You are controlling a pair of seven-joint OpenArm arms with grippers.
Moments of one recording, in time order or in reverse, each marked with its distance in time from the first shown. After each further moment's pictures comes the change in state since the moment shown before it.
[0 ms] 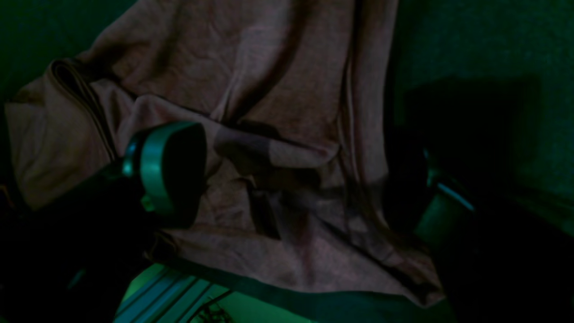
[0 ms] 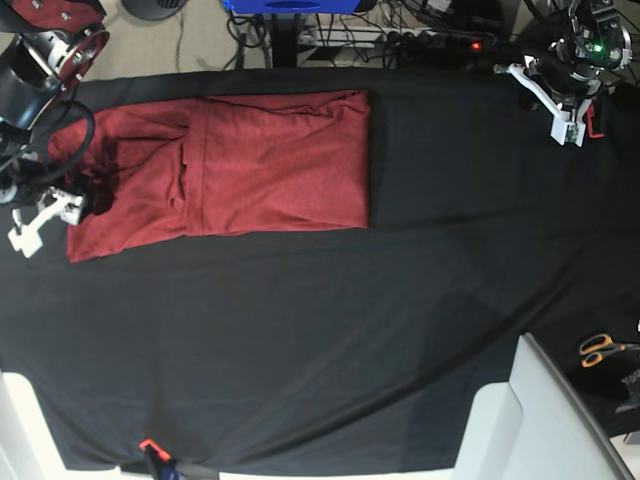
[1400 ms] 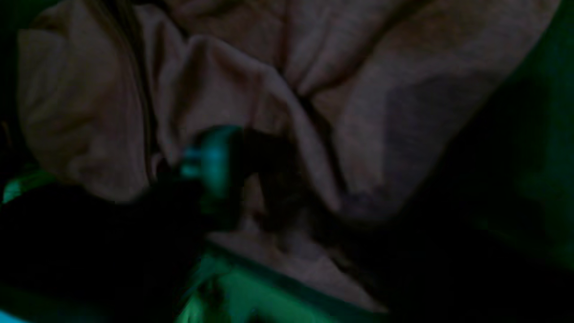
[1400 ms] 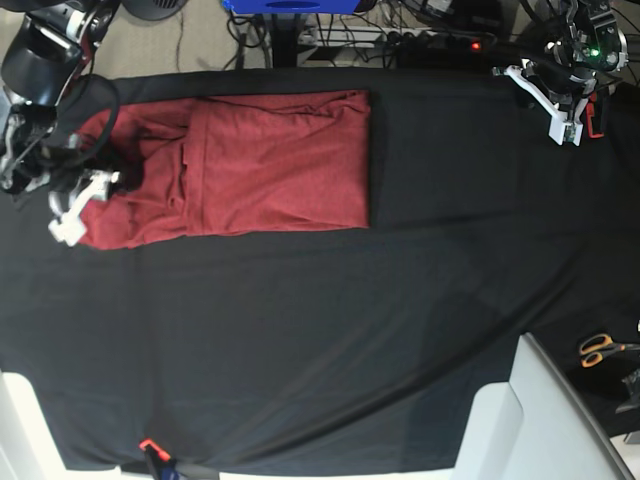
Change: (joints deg) left arm -2.0 0.0 0.0 -4.1 0.0 0.0 0.0; right arm -5.5 -2.2 -12.1 1.9 8.9 0.1 -2.3
